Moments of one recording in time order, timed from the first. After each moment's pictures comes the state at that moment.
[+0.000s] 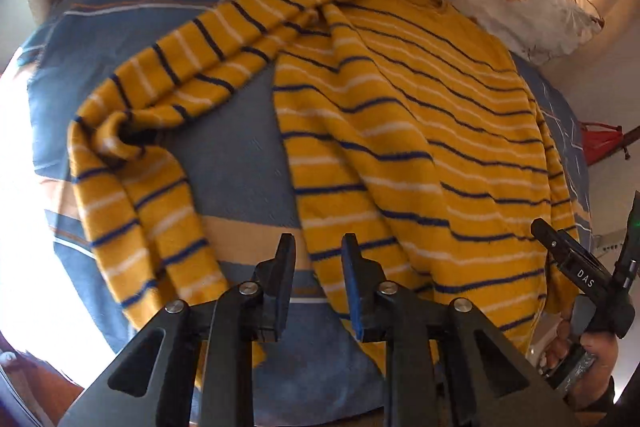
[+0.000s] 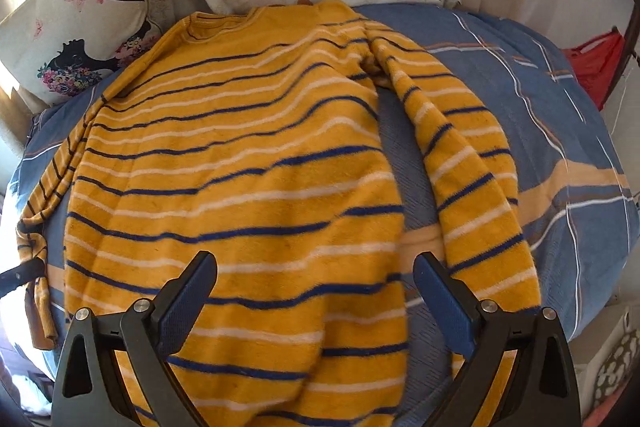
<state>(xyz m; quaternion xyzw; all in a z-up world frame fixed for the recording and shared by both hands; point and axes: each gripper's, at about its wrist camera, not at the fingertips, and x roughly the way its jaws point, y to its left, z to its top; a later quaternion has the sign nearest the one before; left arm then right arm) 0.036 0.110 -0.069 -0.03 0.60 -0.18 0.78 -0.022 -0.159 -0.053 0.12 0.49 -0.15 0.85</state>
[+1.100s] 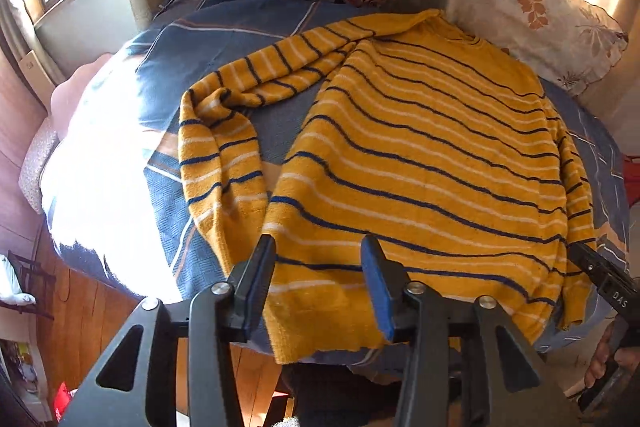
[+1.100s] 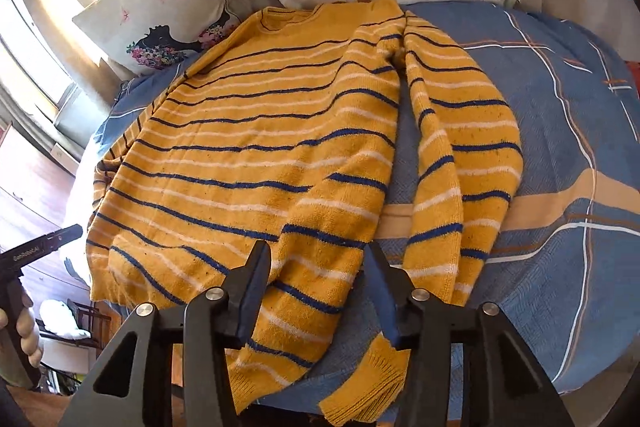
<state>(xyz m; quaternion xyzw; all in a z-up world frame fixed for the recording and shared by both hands) -0.038 0.095 -0.008 0.00 0.53 -0.03 0.85 -0.065 -0.201 -0.037 0.14 0.48 0.04 0.86</state>
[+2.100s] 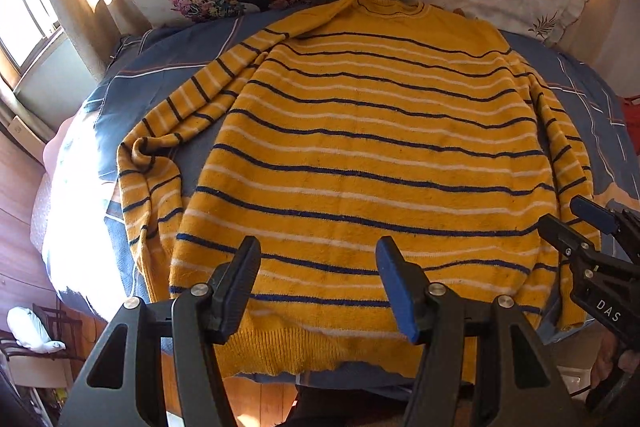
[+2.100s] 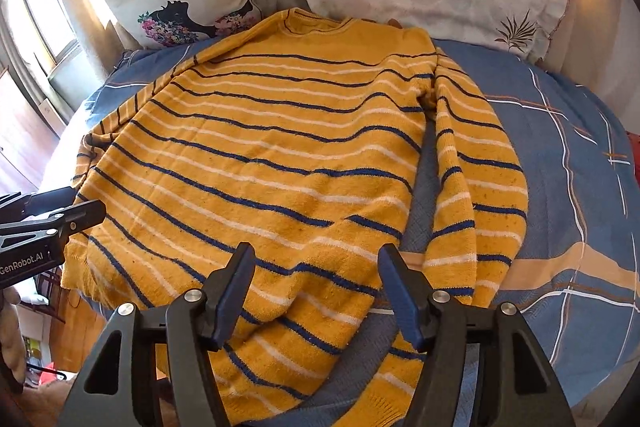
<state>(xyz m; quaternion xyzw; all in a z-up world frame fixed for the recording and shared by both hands) -0.026 0.007 -0.018 0.08 0.53 -0.05 0.84 -0.044 -0.180 -0.029 0.04 0.47 0.04 0.88</state>
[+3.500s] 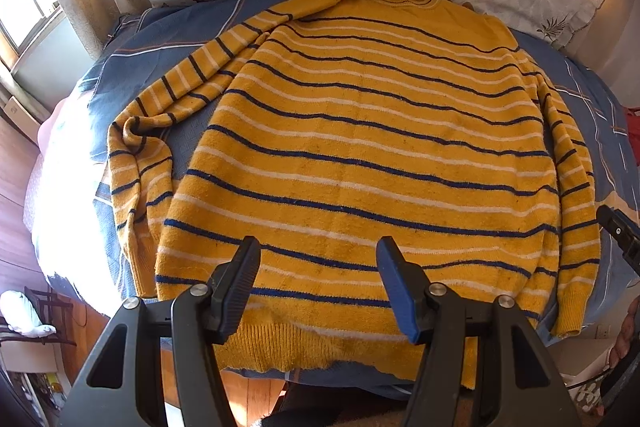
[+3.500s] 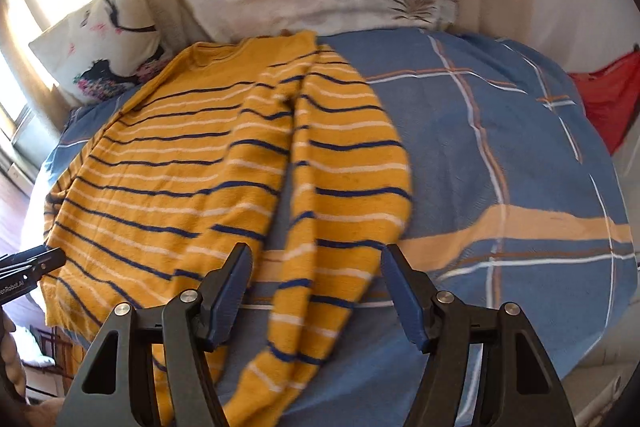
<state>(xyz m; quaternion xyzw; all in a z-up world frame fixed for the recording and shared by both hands) -0.022 0.011 -0.030 0.06 0.55 -0.05 0.83 -0.070 -0.278 -0.030 0.12 0.46 -0.06 0.88</state>
